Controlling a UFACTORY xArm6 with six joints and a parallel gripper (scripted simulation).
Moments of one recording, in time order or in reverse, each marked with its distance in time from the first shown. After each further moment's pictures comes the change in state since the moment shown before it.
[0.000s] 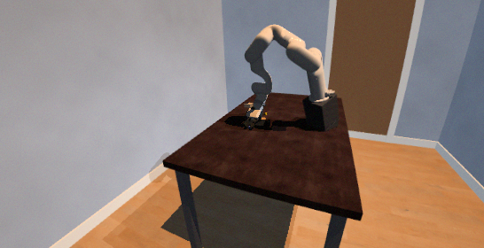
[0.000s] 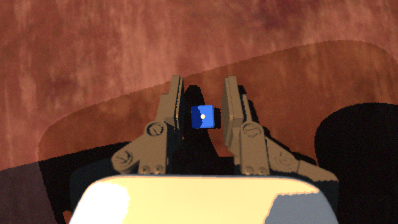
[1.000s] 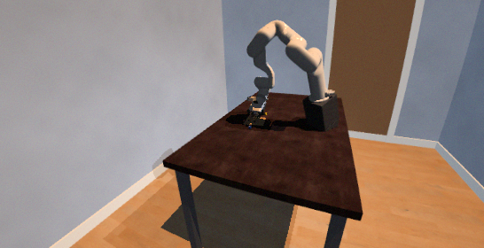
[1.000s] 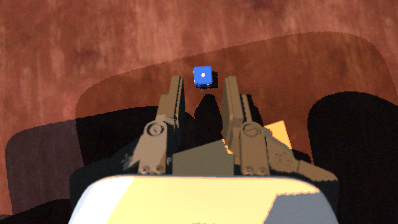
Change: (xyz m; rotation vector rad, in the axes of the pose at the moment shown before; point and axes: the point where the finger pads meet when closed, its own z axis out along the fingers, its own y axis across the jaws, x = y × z) arm 0.000 0.000 -0.050 0.000 0.000 0.000
